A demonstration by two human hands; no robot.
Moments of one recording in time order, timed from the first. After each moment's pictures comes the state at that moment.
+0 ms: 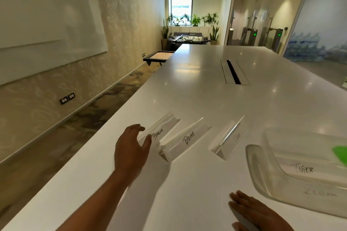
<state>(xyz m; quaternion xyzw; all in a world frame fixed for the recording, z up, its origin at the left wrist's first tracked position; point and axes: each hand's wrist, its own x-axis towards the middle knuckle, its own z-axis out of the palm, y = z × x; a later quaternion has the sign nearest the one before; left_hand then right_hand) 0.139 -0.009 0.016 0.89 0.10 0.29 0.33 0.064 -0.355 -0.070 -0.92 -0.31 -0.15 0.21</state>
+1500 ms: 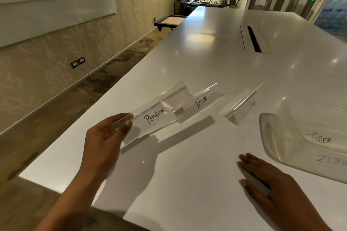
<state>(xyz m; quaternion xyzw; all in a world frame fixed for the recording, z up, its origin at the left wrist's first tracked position) 0.025 0.023 0.020 0.74 0.16 0.22 0.61 0.031 -0.342 -0.024 -0.93 -0.23 -0.07 0.28</state>
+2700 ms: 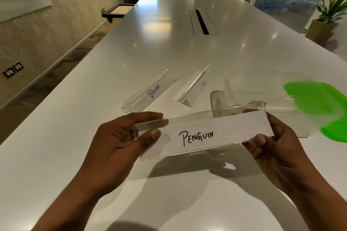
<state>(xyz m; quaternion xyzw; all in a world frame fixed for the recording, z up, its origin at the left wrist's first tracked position) 0.016 -0.087 0.068 0.79 -0.12 0.06 0.60 0.012 -0.372 0.045 -0.54 -0.06 -0.03 0.84</state>
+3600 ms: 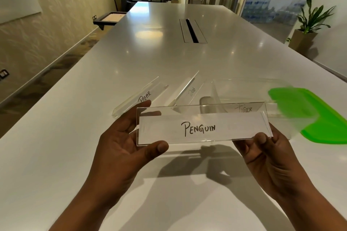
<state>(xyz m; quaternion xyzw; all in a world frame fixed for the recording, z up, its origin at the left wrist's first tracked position) 0.011 -0.115 0.070 0.65 -0.14 0.03 0.75 0.000 -0.374 0.051 -0.46 -0.08 -0.08 0.88</state>
